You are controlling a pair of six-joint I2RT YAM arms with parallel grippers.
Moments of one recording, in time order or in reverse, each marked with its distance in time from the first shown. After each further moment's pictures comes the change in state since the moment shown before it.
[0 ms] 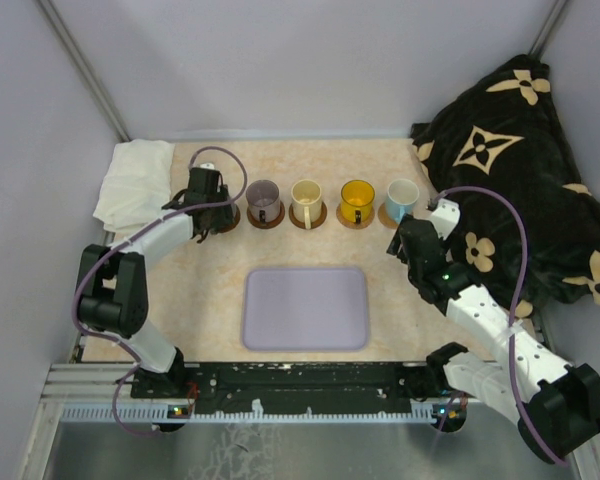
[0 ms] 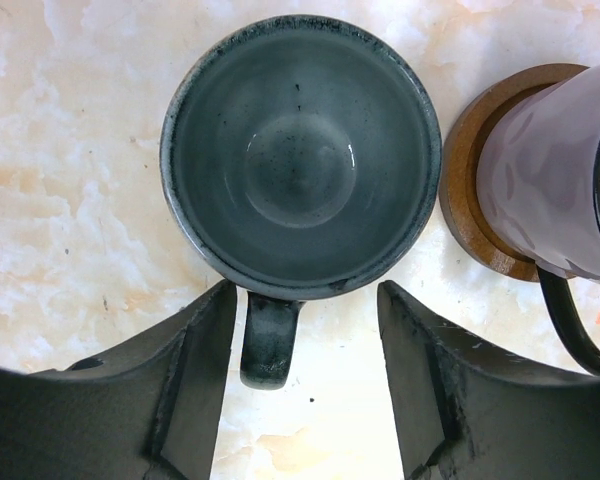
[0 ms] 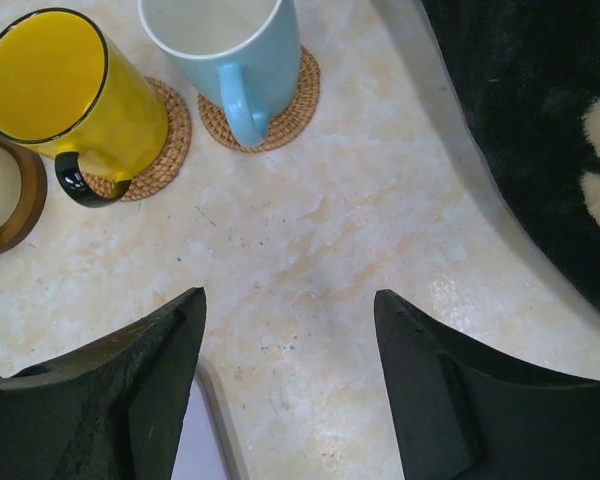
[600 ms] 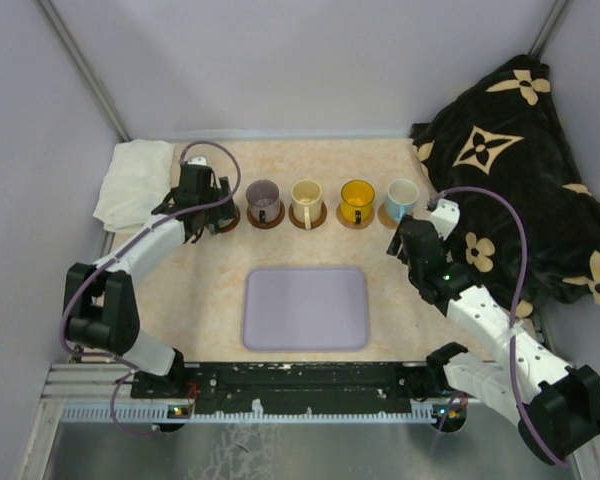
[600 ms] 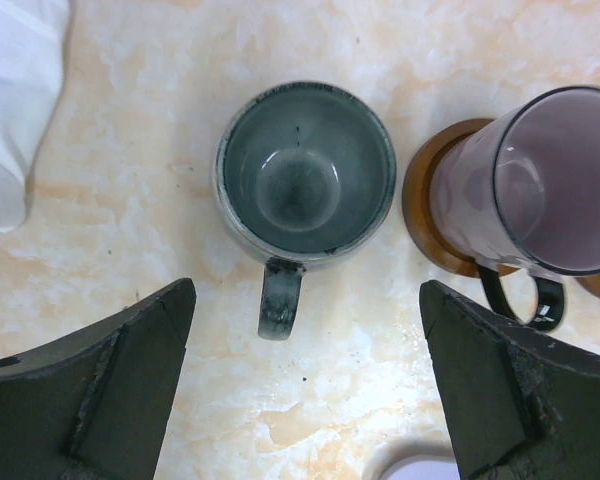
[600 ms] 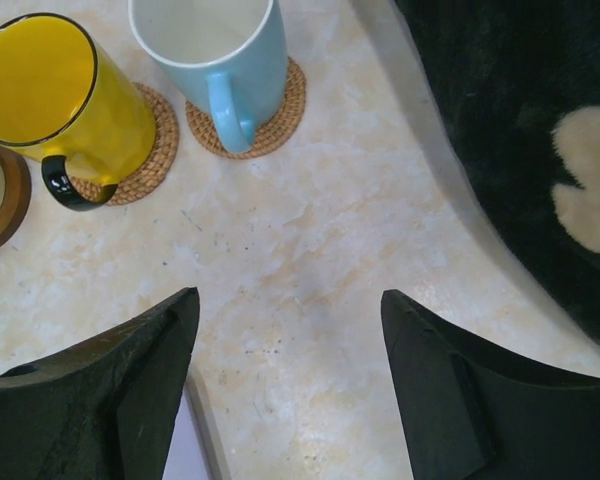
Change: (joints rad) left arm 0.000 -0.132 -0.017 -0.012 -0.009 -0.019; right arm 0.000 -0.010 0.002 -0.009 0.014 -0.029
